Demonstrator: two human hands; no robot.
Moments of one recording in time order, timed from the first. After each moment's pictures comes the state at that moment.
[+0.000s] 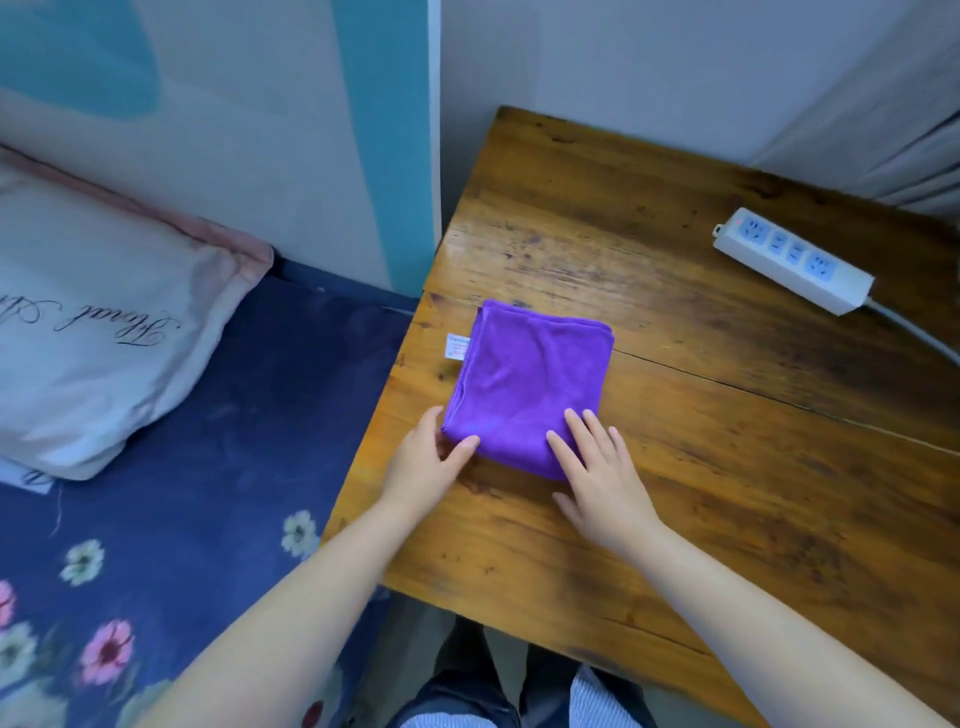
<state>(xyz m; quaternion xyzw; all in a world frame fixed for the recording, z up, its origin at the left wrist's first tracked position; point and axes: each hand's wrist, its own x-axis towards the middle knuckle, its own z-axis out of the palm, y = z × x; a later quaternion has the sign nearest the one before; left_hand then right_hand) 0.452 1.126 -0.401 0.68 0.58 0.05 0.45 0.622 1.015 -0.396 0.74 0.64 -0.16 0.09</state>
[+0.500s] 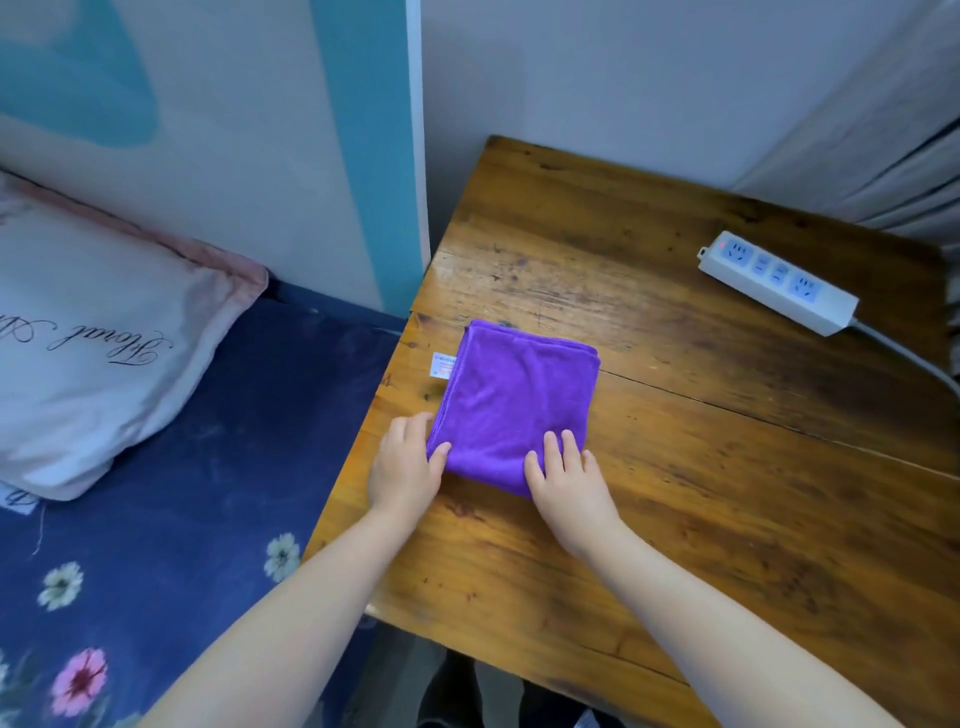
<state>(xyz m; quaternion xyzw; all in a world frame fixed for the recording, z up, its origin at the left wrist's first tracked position) 0.464 1.134 -0.422 0.76 0.58 0.07 0.27 0.617 1.038 -0.399 0.73 0.64 -0.13 0.20</state>
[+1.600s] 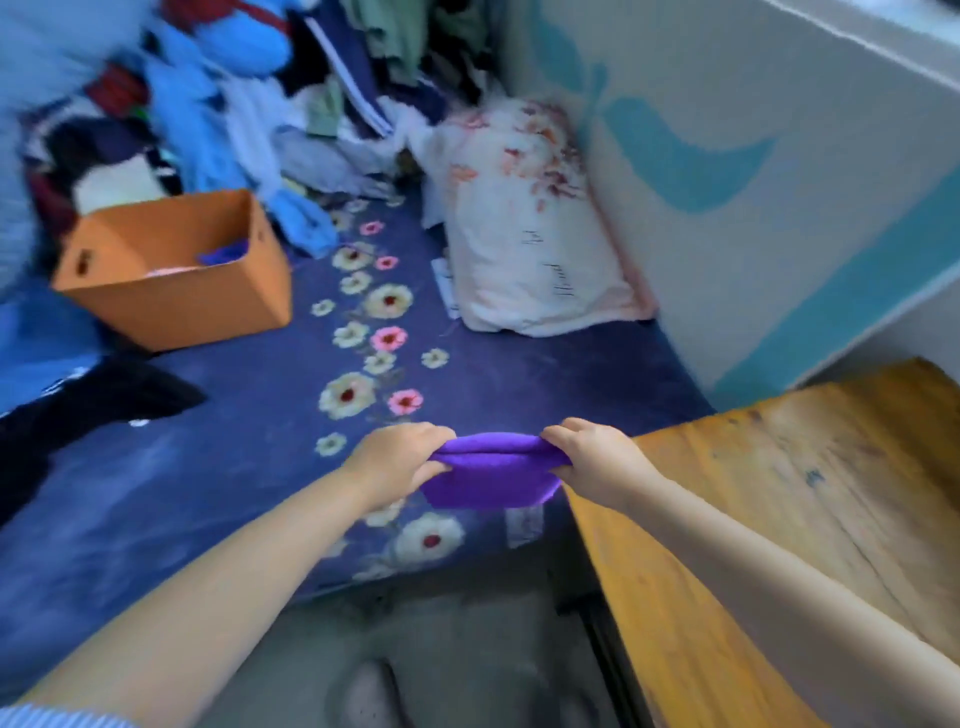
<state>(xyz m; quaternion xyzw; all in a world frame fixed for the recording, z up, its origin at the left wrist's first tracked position) 0.208 0.926 -0.256 0.69 0.70 0.02 0.16 0.418 1.036 -0.239 0.32 0.93 -0.15 0.09</state>
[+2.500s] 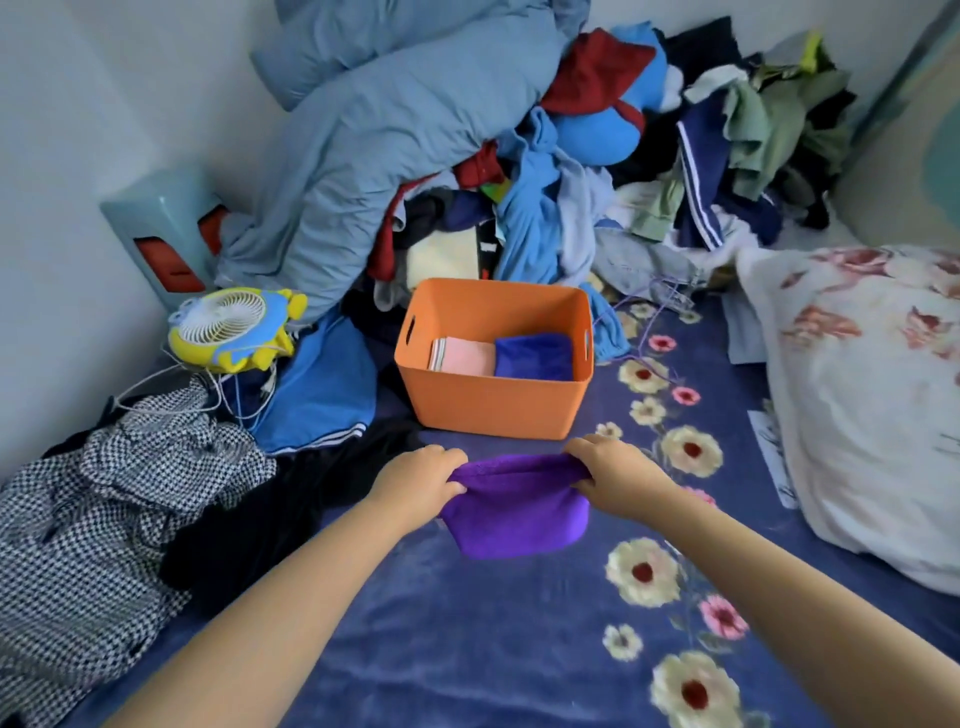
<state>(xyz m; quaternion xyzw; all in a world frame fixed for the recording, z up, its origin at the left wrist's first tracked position) -0.279 0.803 -0.226 0.43 0.88 0.00 0.17 -0.149 0.982 -0.225 0.17 0.96 -0.15 0.14</state>
